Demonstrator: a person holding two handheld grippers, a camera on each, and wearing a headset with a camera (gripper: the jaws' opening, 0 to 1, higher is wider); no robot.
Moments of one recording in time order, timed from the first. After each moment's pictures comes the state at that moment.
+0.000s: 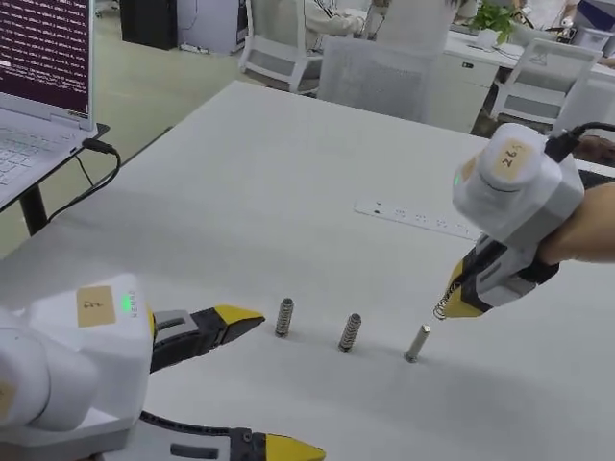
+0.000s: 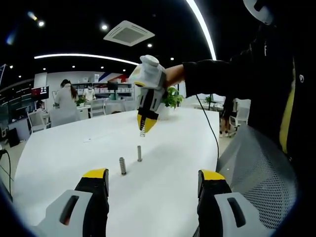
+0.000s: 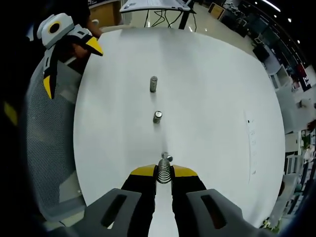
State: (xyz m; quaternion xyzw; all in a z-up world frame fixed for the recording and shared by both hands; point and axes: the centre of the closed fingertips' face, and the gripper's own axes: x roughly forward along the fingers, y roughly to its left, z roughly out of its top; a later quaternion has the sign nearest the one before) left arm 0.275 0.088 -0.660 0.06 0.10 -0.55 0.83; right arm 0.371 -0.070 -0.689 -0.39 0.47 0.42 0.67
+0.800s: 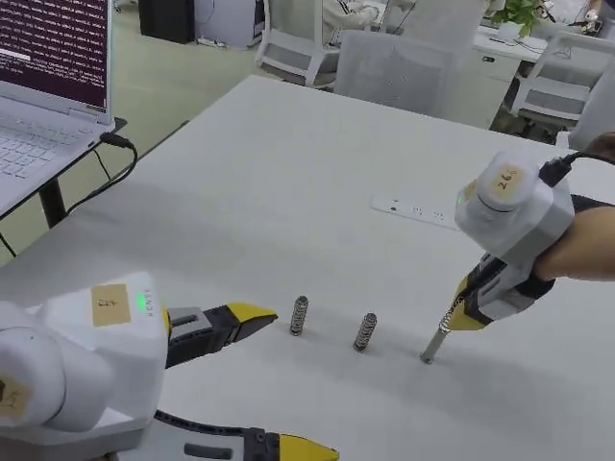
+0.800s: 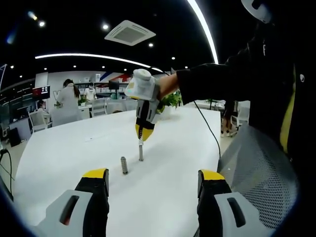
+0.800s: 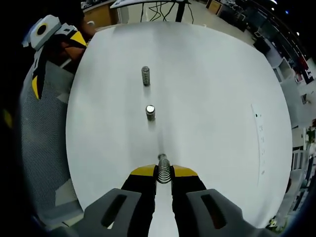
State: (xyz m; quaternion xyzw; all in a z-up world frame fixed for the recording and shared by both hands) left arm 0.276 0.089 -0.661 0.06 0.10 -0.55 0.83; right arm 0.383 -0.074 -0.721 -0.38 0.49 0.42 0.67
